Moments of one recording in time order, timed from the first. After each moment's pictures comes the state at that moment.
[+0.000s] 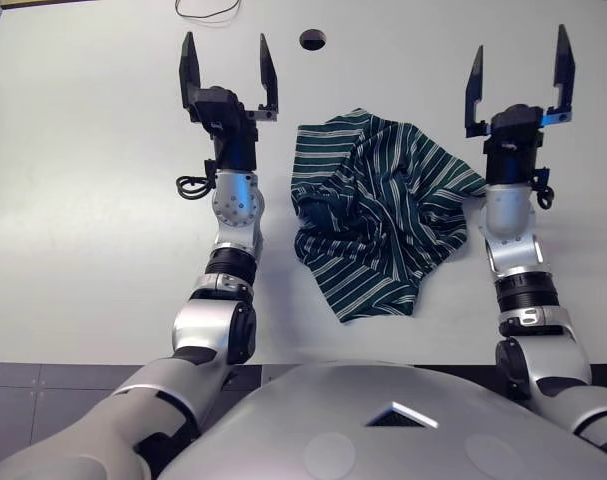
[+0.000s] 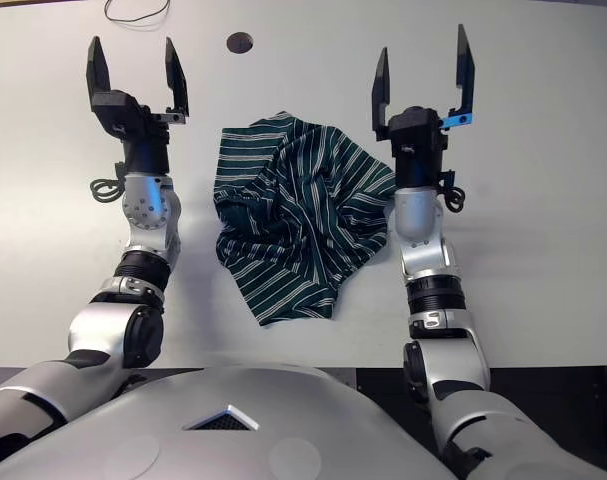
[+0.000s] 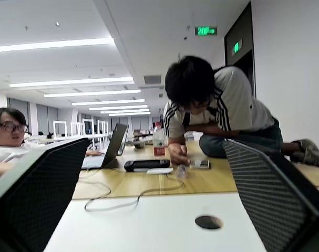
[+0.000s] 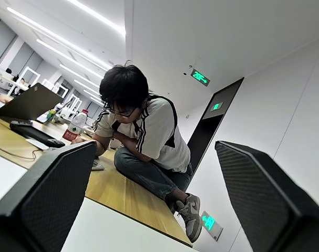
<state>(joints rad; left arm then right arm) -0.44 0.05 0.06 0.92 0.07 -0.95 0.10 -0.26 -0.26 0.05 0.48 -0.41 -0.75 -0.32</state>
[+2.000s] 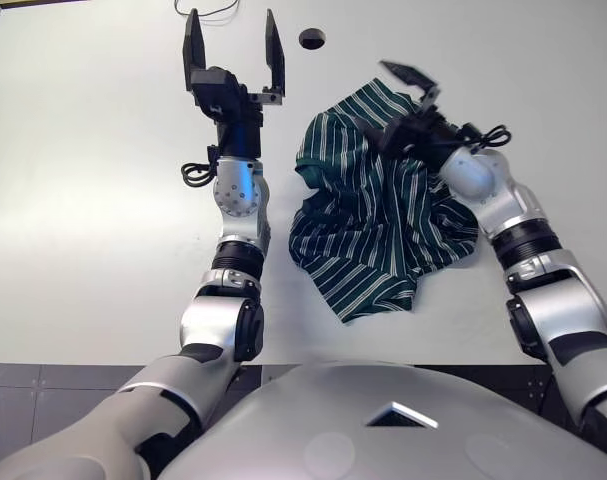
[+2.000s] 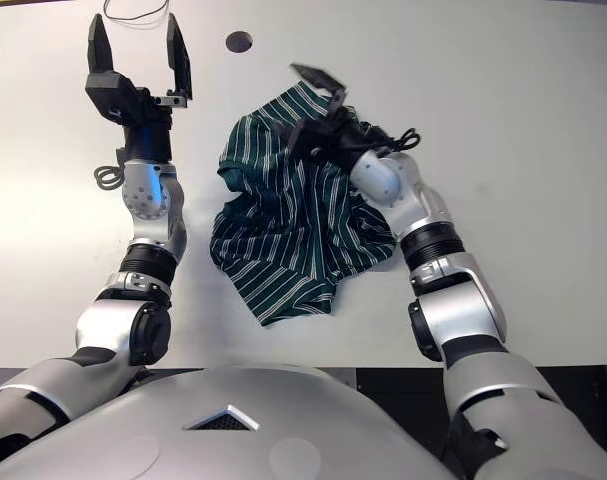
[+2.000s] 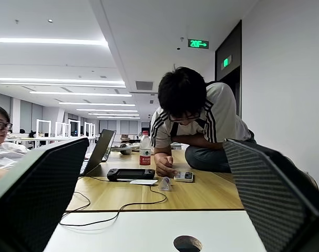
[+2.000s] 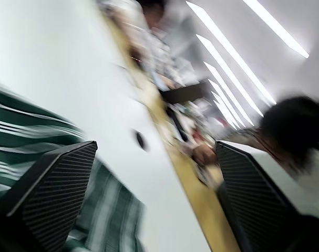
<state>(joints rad) -0.46 0.02 0.09 0.82 -0.03 -0.91 -0.02 -0.55 -0.33 0.42 0.65 -0.48 -0.69 0.29</state>
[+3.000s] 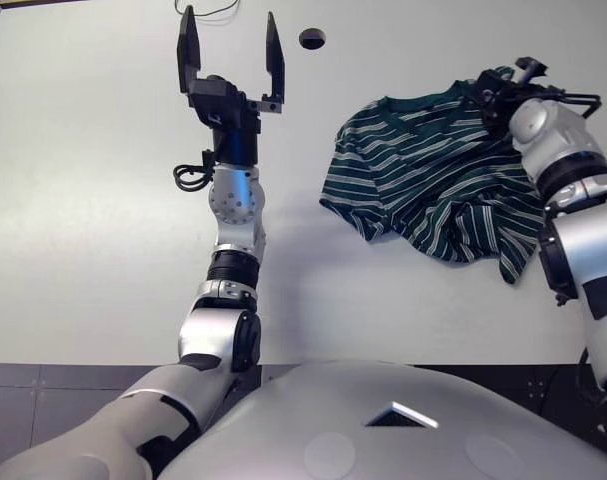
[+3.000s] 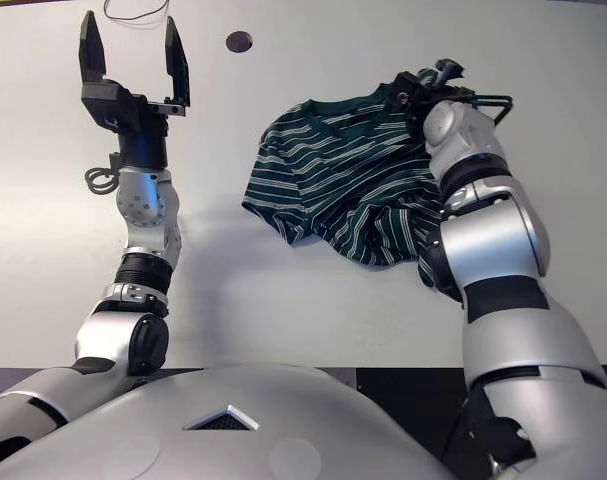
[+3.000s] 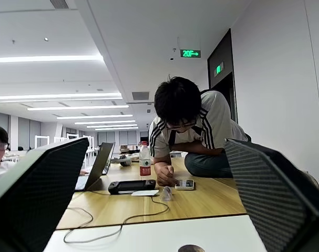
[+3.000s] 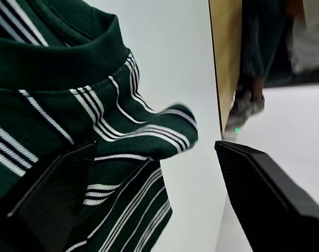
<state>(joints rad) -0.38 0.04 0.07 0.69 0.04 -0.91 -0.01 -0.94 -0.41 0.40 1.39 -0.56 -0.04 0.12</state>
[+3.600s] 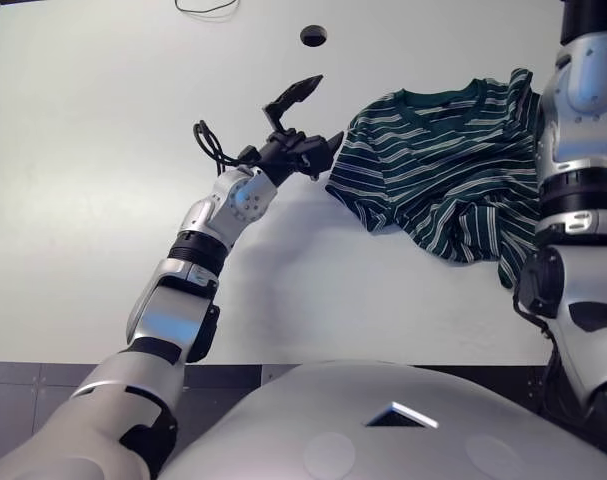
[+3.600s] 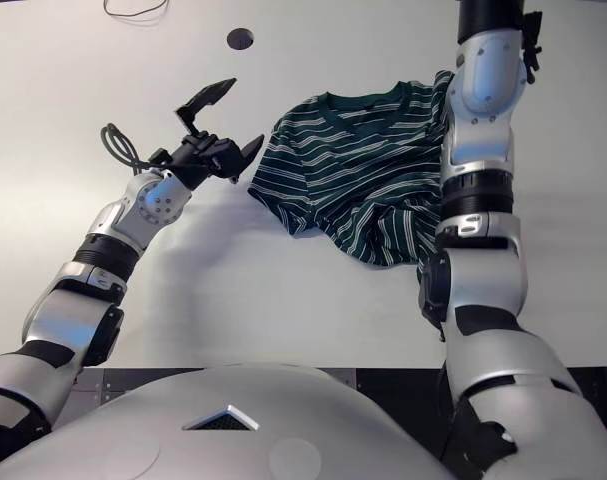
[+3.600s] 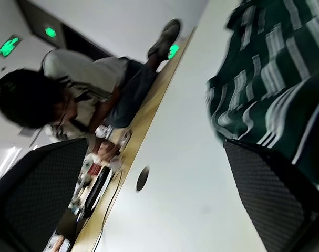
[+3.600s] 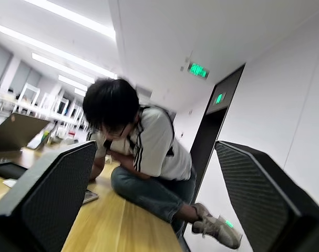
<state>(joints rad) -0.50 0.29 -0.35 0.79 0.66 -0.67 -0.01 -0.67 -0.35 -0.08 0.59 -0.09 -0.55 0.00</state>
